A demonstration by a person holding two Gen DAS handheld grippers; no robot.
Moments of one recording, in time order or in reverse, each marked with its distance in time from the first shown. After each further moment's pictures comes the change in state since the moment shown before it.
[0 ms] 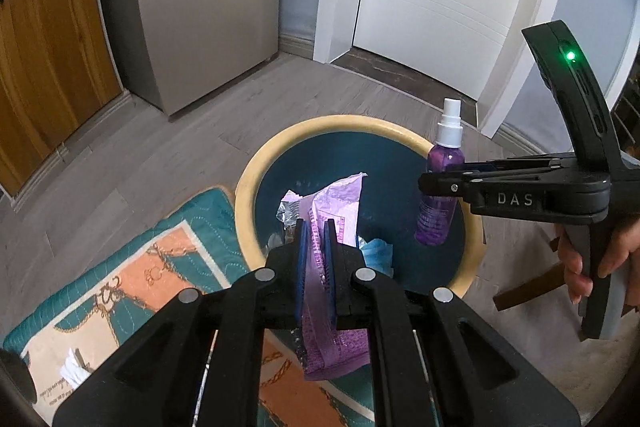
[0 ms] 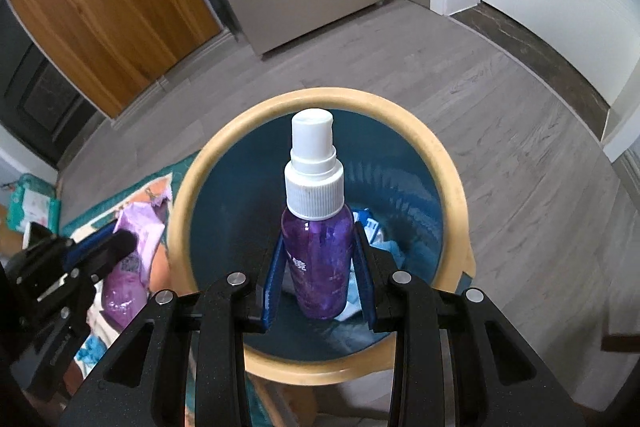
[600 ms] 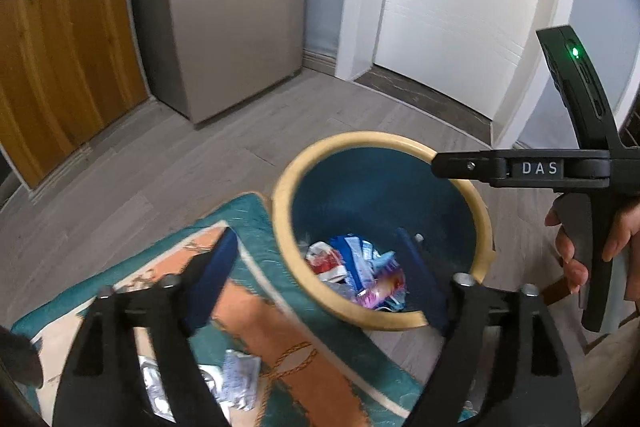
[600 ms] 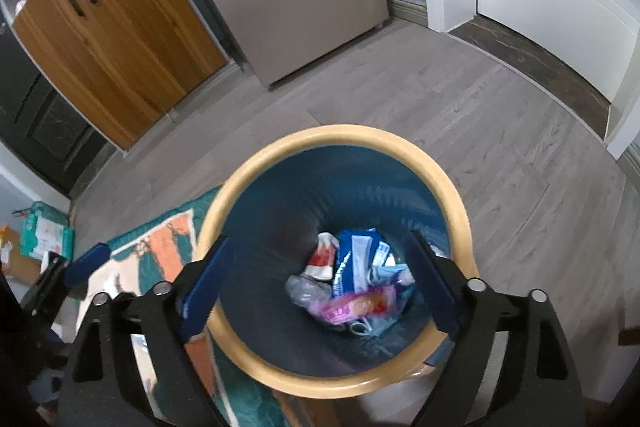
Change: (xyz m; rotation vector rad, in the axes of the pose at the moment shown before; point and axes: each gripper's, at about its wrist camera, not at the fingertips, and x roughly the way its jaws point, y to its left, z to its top) left arm -0.034 0.025 -0.009 -0.053 -0.065 0.076; right arm -0.019 0.003 0.013 0.044 -0.088 0.057
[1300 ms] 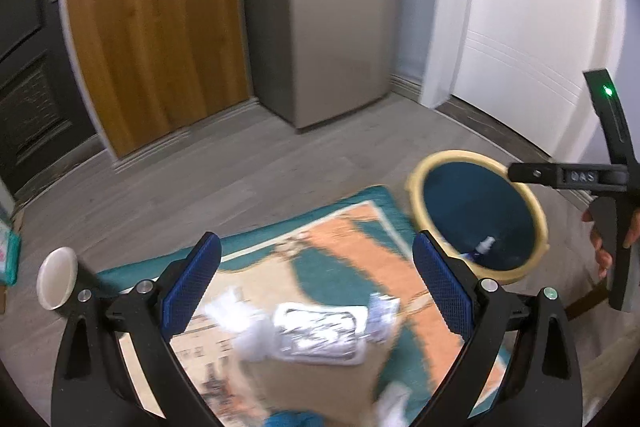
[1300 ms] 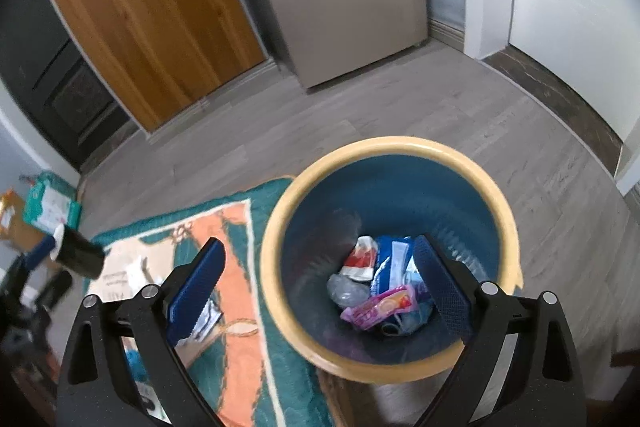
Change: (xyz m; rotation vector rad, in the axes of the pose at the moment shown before) left arm -0.111 0.104 -0.044 -0.135 -0.064 0.245; right arm -0.010 0.079 -0.014 -0.144 -0.014 0.012
